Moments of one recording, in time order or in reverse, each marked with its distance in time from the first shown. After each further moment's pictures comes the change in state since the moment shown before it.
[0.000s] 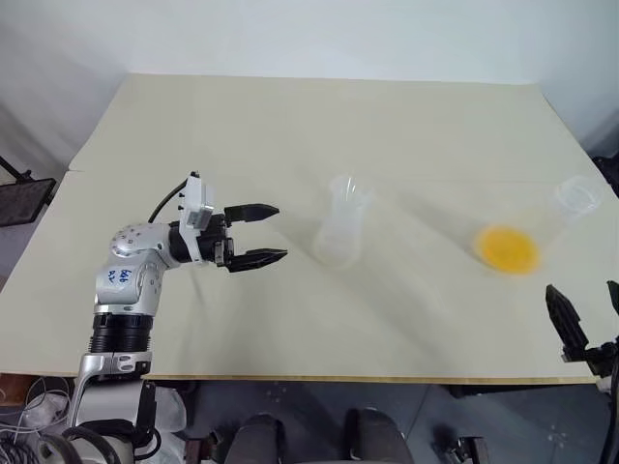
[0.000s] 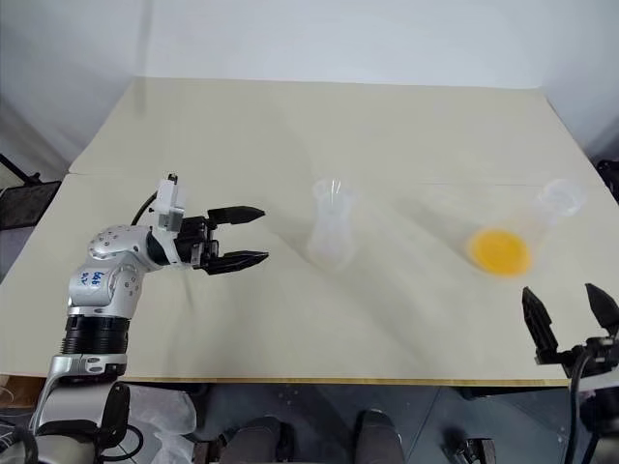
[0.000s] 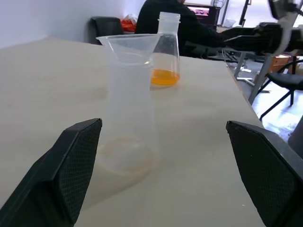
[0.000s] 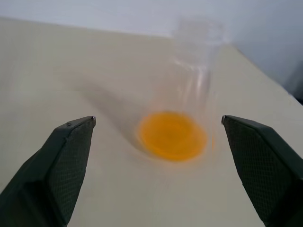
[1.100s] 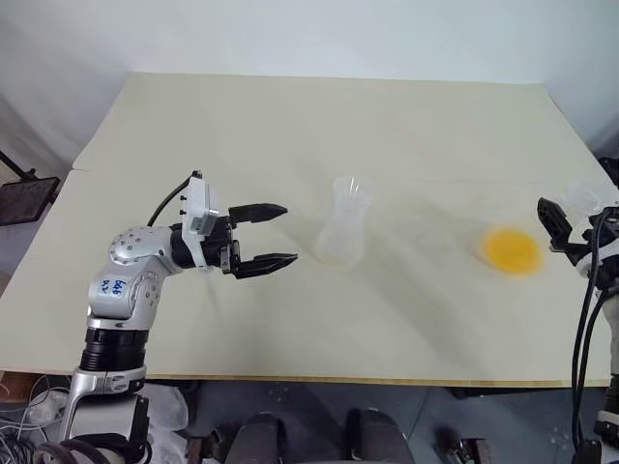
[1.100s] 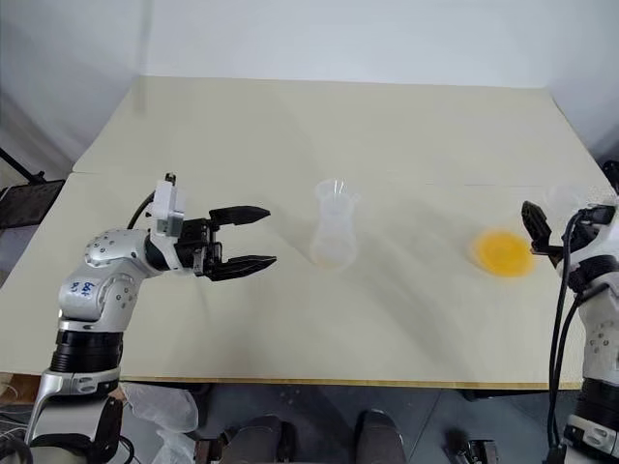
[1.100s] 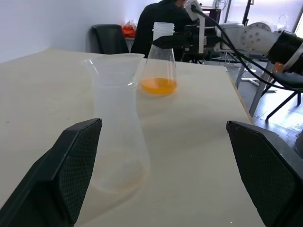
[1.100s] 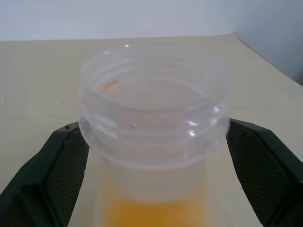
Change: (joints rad) left arm 0.074 0.024 -0.014 -0.196 -0.075 0.064 0.109; right arm -0.700 -0.210 0.153 0.596 -0.120 0.167 -0.004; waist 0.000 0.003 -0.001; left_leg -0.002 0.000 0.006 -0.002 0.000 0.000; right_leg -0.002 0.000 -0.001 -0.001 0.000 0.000
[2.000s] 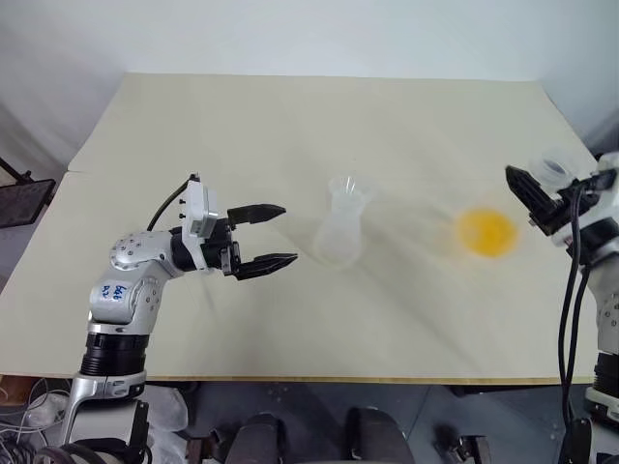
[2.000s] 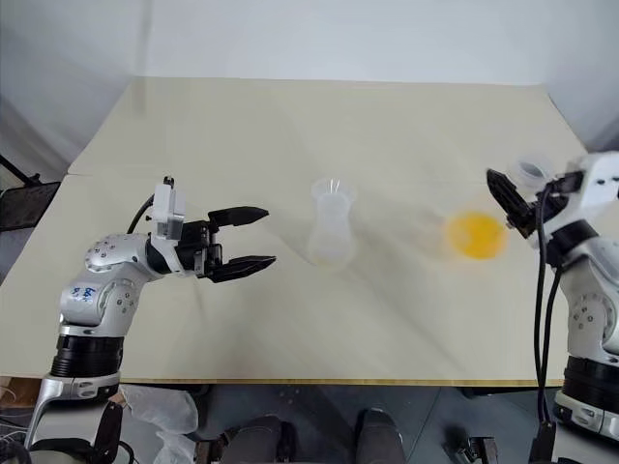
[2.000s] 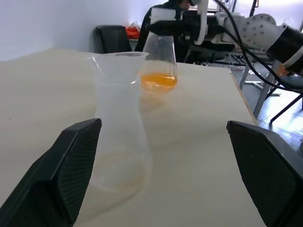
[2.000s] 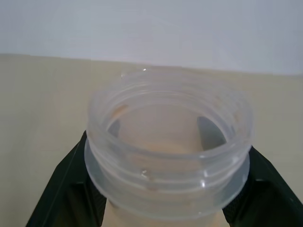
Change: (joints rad) left arm 0.024 -0.009 -0.001 0.000 -0.009 -0.031 0.031; right arm -0.110 -0.020 0.134 -0.205 0.010 0.042 0.119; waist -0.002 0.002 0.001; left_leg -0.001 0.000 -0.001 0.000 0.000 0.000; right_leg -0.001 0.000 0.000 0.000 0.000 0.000
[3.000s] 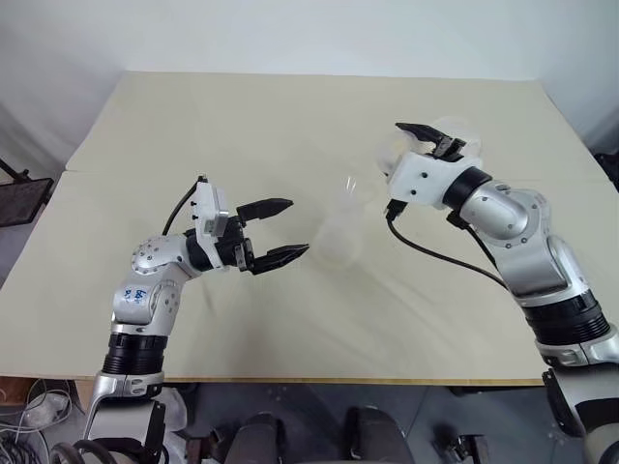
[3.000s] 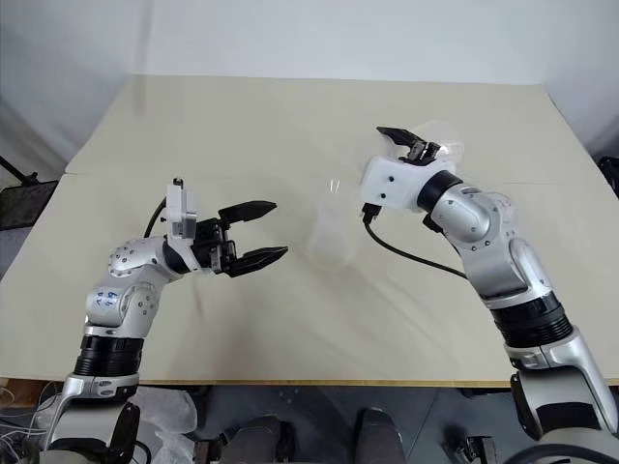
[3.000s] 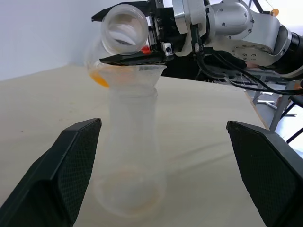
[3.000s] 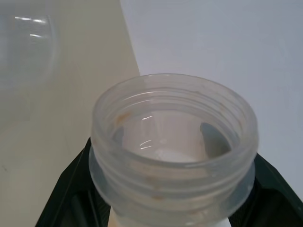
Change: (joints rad) left arm -0.004 -0.081 -0.028 0.046 0.003 -0.083 0.077; right arm -0.319 -0.016 0.656 0.043 -0.910 -0.407 -0.065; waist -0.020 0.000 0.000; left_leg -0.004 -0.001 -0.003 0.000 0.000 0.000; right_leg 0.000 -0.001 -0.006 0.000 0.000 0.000
